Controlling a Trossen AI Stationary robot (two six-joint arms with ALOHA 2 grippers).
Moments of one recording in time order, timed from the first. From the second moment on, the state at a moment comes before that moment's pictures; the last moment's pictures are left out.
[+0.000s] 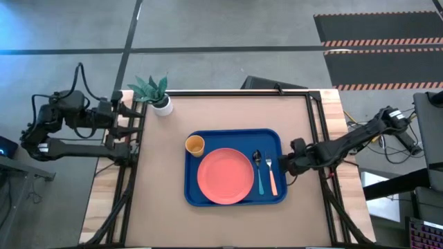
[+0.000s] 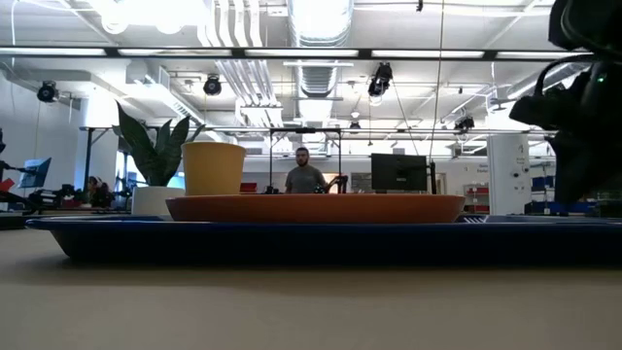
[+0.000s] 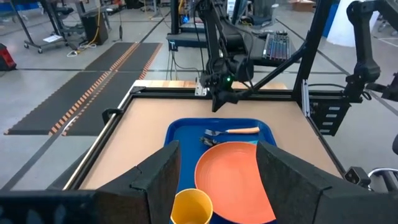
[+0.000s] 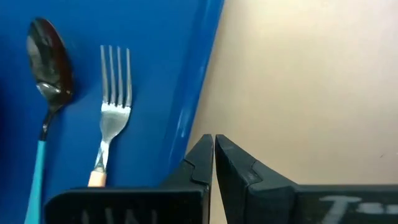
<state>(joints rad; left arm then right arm) 0.16 0.61 1.24 -0.92 0.10 0.03 0.38 1.08 0.52 -0.82 0.35 1.65</state>
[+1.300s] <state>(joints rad) 0.16 0.58 1.24 -0.94 0.10 0.03 0.40 1.32 0.58 -0.66 0.33 1.68</state>
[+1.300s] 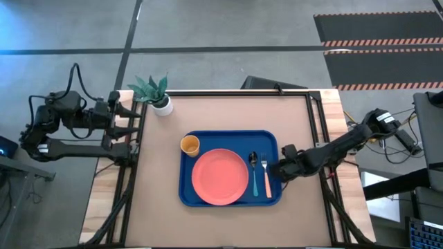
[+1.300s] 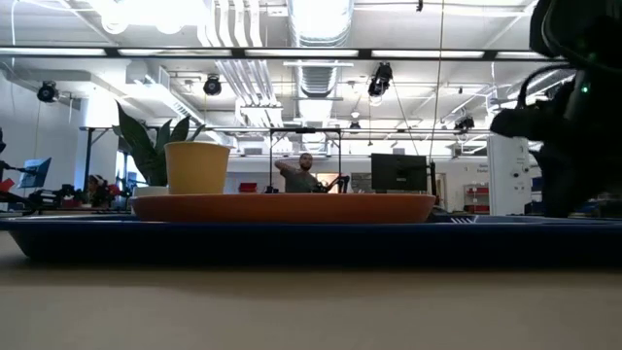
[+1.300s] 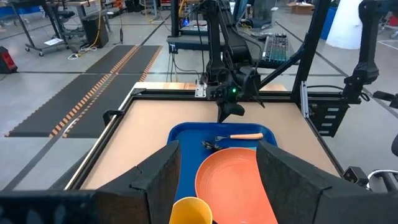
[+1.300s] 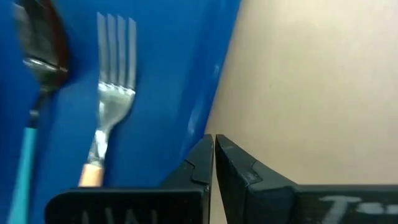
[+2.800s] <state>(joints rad) 0.16 0.10 0.81 -0.76 0.67 0.04 0.40 0.54 1.02 -0.39 -0.06 -0.09</state>
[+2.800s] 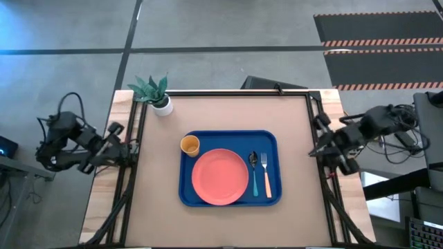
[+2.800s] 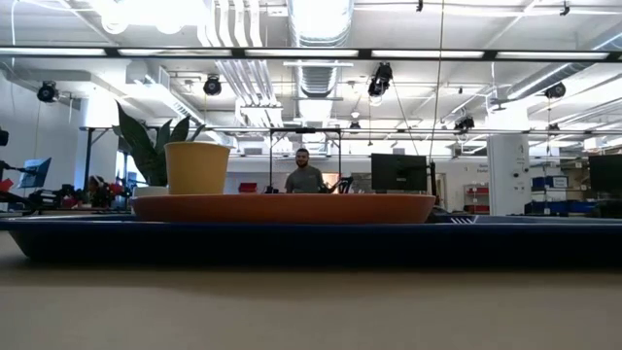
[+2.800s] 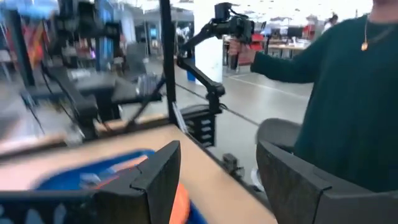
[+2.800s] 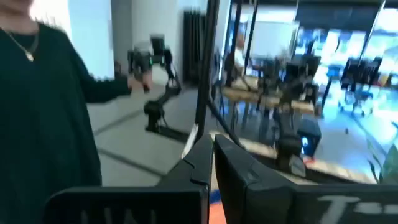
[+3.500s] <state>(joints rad) 0.16 0.09 0.54 -0.50 0.58 -0.07 0.40 0.22 0.41 0.05 0.24 0.05</state>
